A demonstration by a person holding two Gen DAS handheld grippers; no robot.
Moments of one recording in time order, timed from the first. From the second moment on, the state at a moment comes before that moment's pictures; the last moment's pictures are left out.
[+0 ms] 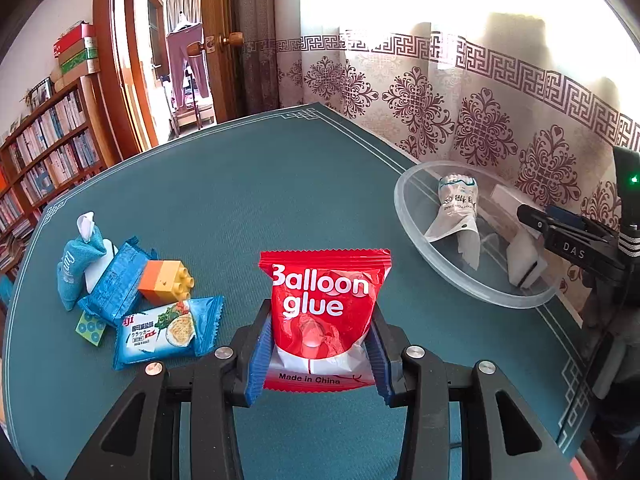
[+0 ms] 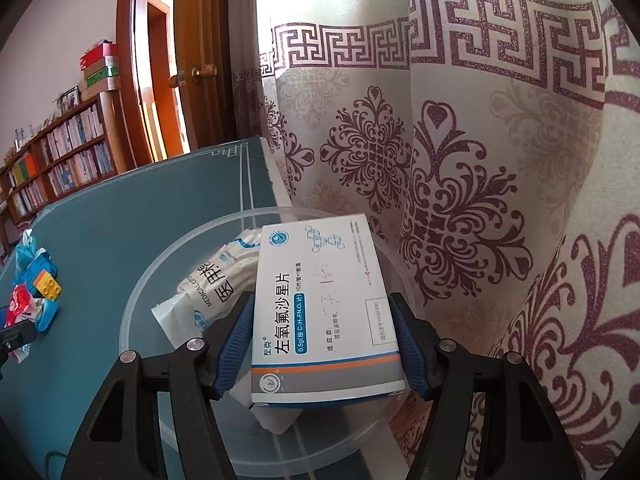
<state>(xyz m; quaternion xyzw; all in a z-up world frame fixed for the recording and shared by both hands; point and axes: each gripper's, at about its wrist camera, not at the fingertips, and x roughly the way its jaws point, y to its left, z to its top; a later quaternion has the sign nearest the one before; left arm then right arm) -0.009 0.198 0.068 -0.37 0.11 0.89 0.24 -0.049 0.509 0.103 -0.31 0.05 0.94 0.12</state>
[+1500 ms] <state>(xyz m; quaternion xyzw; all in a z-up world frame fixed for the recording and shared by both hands) -0.010 0.317 0.049 -0.38 0.08 0.83 0.40 -0.026 0.505 0.120 -0.25 0.07 0.96 0.11</state>
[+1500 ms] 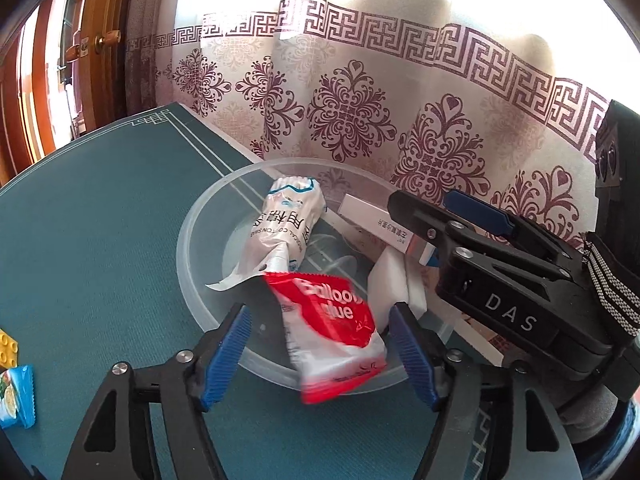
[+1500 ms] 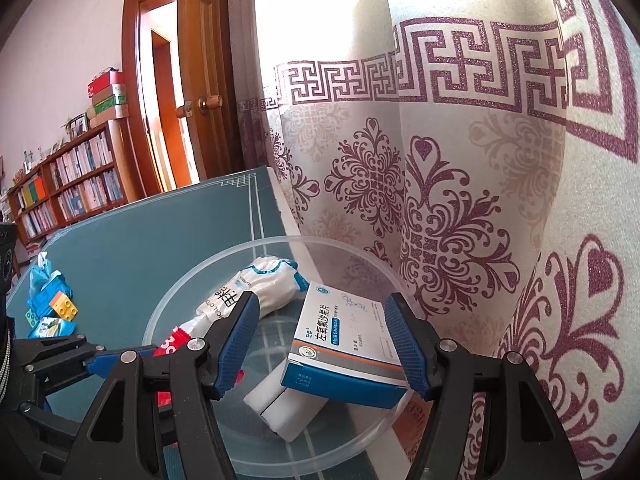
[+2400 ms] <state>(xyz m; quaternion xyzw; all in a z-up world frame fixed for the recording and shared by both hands) -0.020 0.304 0.031 -0.38 0.12 0.86 0.33 -0.027 0.495 0.114 -0.25 0.07 0.96 0.10</state>
